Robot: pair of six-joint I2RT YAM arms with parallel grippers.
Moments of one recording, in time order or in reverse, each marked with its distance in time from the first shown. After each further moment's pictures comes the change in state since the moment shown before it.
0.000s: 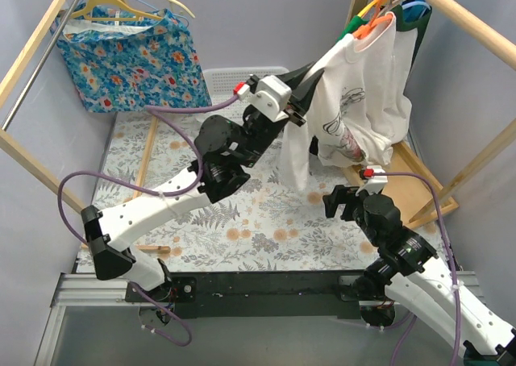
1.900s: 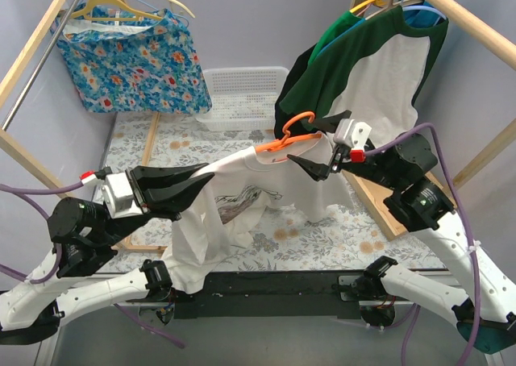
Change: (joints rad) left arm 0.000 -0.955 -0.533 -0.607 0.222 -0.192; right arm 0.000 0.436 0.705 0.283 -0.824 -0.737
